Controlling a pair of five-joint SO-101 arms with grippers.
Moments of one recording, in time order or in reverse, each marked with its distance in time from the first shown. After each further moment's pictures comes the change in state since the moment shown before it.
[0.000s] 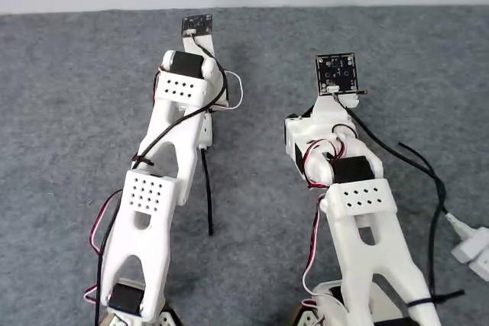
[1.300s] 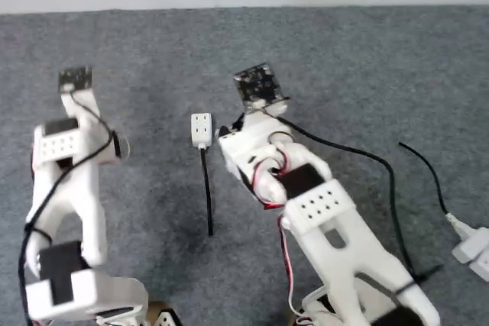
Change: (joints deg) left arm -30.5 -66.2 104.9 -38.9 -24.5; right arm -20.8 5.3 -4.0 -4.1 -0.5
